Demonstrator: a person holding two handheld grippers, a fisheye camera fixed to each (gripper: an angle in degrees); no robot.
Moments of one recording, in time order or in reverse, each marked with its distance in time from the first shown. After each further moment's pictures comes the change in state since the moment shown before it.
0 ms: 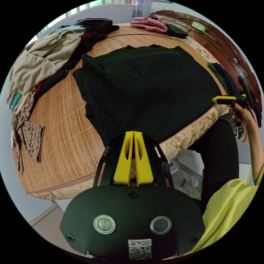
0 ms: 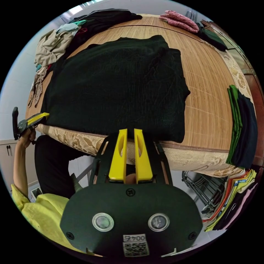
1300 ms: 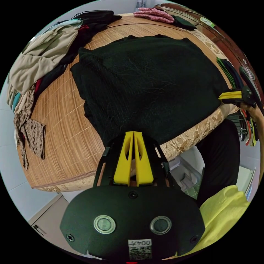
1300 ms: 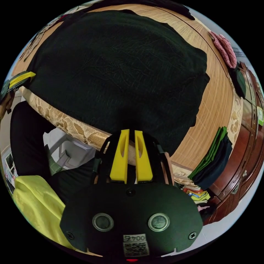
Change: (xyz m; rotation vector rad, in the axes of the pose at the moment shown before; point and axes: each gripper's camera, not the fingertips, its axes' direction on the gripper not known) left arm 0.044 -0.090 -0.014 -0.133 -0.060 -0.021; right arm -0.145 -0.149 -0.038 -0.275 0.316 -0.329
